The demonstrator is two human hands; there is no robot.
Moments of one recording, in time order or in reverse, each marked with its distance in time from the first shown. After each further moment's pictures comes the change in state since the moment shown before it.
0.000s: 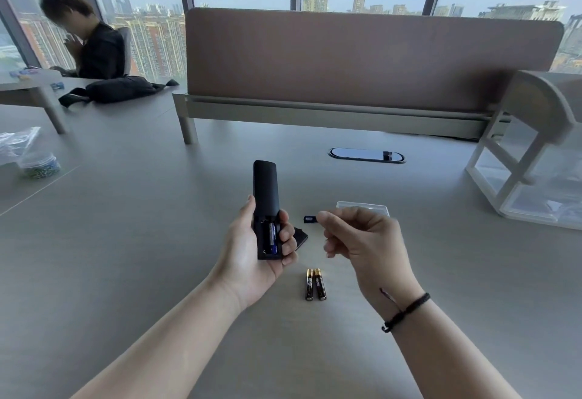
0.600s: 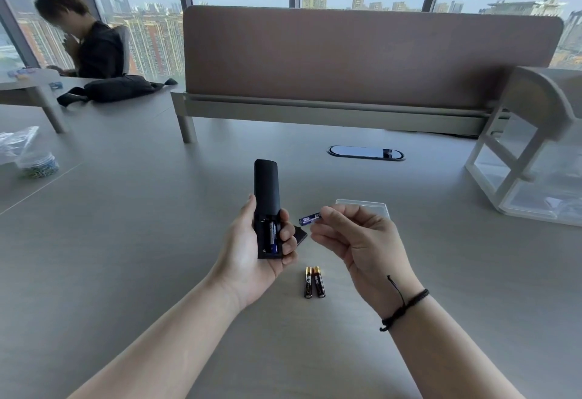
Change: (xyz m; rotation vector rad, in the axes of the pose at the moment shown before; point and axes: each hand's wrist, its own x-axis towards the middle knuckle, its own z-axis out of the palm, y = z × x) left_hand 0.000 -0.002 0.001 0.026 -0.002 -0.005; right_hand -0.001 -0.001 -0.001 0.287 -0.030 0.172
